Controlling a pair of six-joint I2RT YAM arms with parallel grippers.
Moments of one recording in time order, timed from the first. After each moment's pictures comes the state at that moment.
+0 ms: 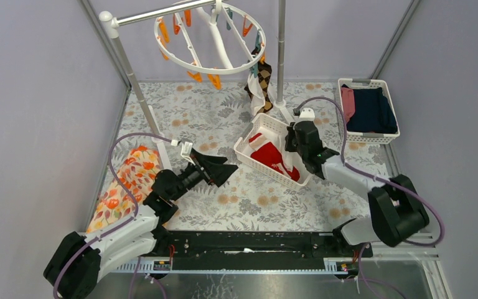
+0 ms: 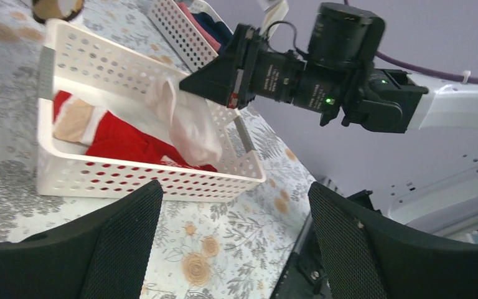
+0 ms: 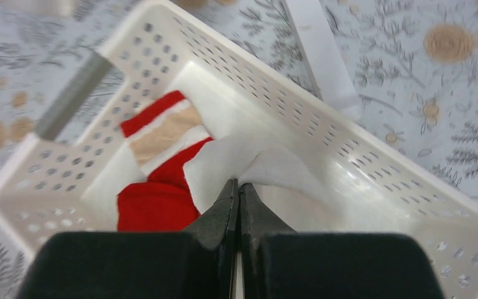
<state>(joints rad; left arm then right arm) -0.63 0.82 0.20 0.75 0.23 -0.70 0.49 1.46 0.77 0.11 0.26 0.34</state>
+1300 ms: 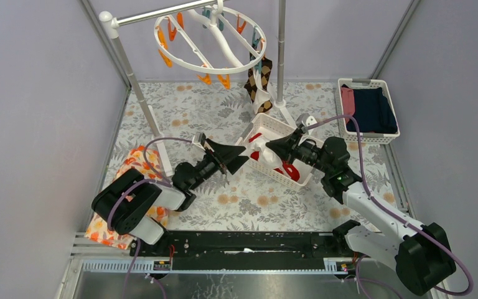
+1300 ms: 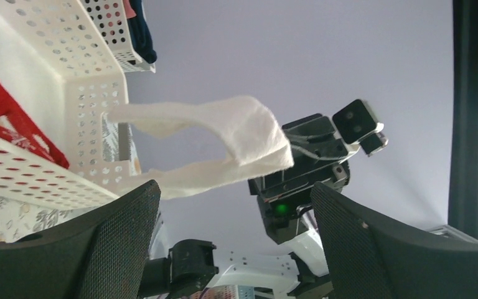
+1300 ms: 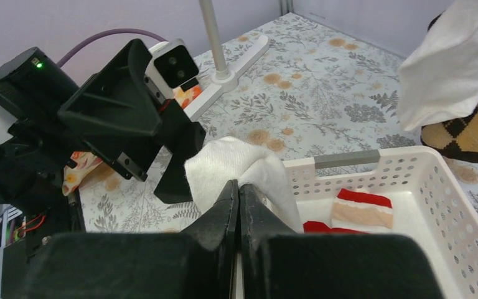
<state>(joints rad) -0.62 1.52 0.27 1.47 0.24 -1.57 0.49 1.00 0.54 0.49 -0.52 0.19</state>
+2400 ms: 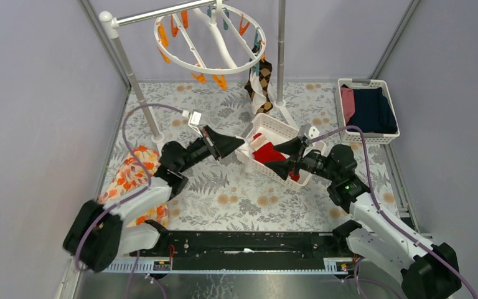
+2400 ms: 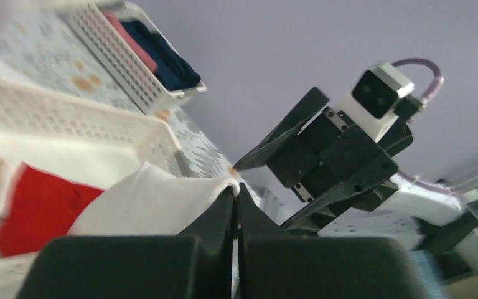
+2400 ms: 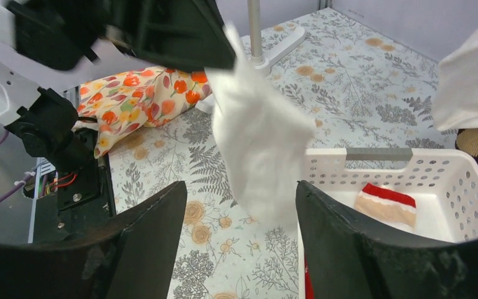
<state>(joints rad) -0.51 1.29 0.45 1.10 0.49 -1.07 0.50 0.86 0.50 0.39 -0.65 0.13</state>
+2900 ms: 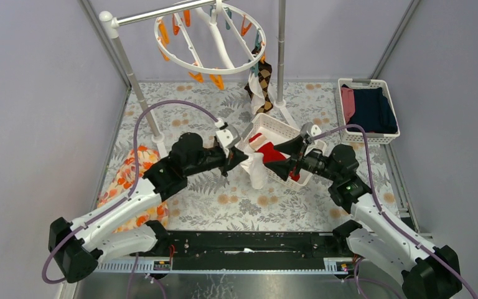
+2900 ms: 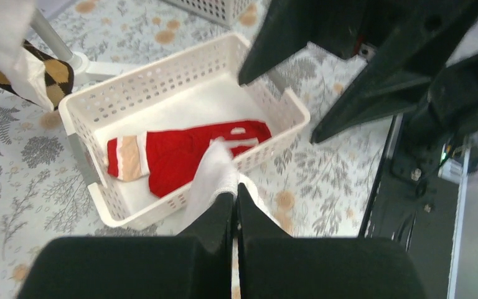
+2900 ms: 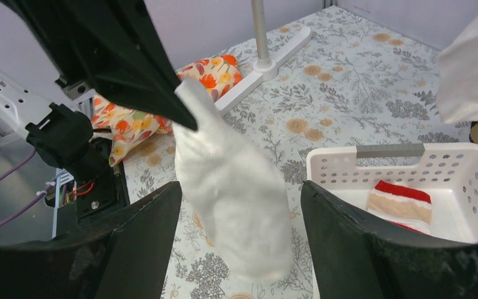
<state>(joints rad) -0.76 1.01 0.81 0.02 0.35 -0.04 0.50 0.84 0.50 0.35 -0.64 0.20</state>
